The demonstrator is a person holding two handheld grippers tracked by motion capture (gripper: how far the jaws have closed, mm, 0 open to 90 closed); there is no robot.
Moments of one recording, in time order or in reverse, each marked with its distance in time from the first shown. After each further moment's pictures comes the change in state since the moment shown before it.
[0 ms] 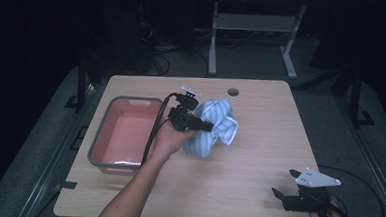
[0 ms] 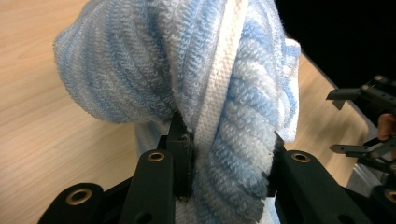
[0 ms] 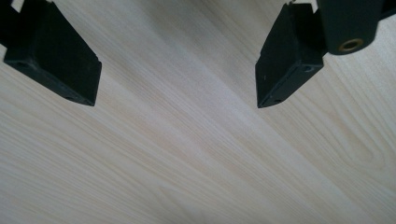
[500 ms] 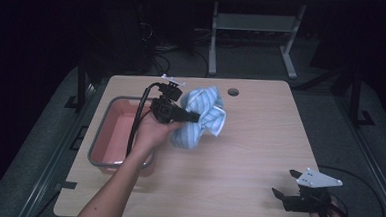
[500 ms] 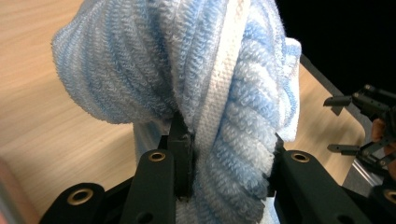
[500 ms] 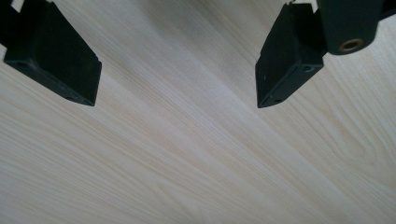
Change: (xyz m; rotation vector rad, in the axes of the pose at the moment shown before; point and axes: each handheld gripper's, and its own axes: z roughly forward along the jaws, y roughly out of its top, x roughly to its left) left arm 0.005 0.005 -0.055 -0.043 0.044 0.020; right arm 0.000 -0.001 -0.002 -0.013 0.019 0.026
